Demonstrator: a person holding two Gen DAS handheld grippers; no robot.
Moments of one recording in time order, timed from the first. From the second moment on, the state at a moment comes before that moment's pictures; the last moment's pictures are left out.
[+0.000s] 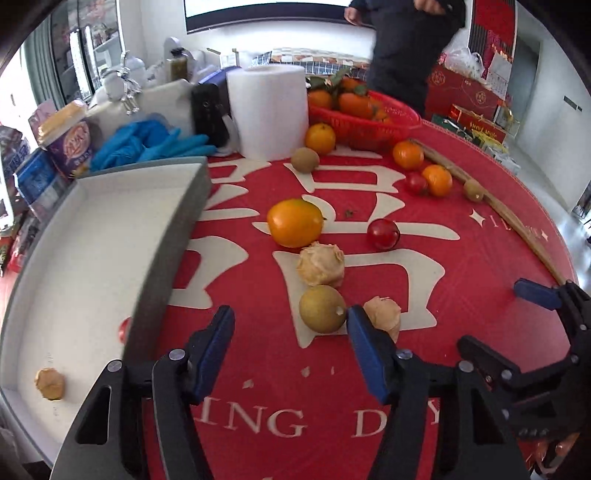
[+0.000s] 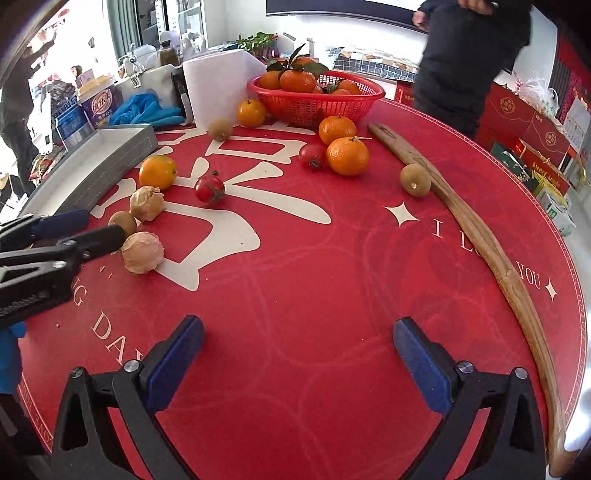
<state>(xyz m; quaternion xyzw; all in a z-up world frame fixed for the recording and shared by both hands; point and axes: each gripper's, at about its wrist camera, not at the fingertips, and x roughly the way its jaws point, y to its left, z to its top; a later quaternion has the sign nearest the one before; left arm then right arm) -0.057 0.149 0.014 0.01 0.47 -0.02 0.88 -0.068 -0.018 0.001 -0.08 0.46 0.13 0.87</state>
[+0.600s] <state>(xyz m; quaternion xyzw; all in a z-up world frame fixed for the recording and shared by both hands) -0.062 0.155 0.018 -0.01 0.45 -0.01 0.89 -0.057 -0.014 0.003 -0.08 0.47 0.14 0.87</state>
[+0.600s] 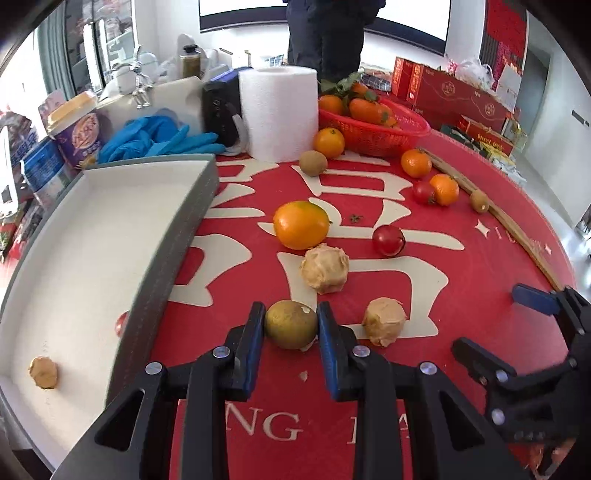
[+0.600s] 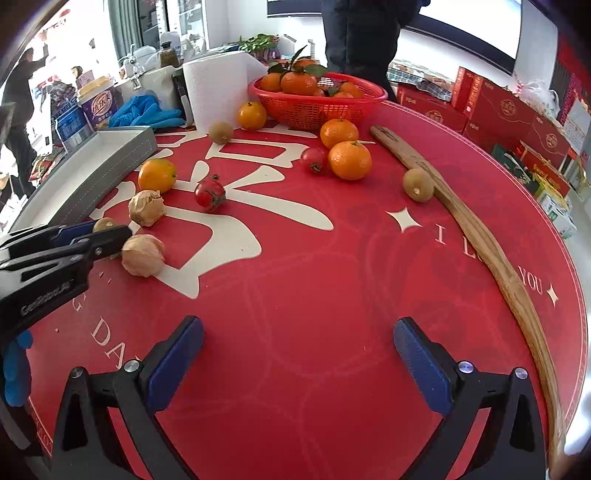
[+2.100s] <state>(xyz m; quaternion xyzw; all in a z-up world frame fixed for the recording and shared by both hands) -0.114 0.297 0.013 -0.08 0.42 0.13 0.89 -0.029 0.159 0.058 -0.09 0.42 0.32 0.84</state>
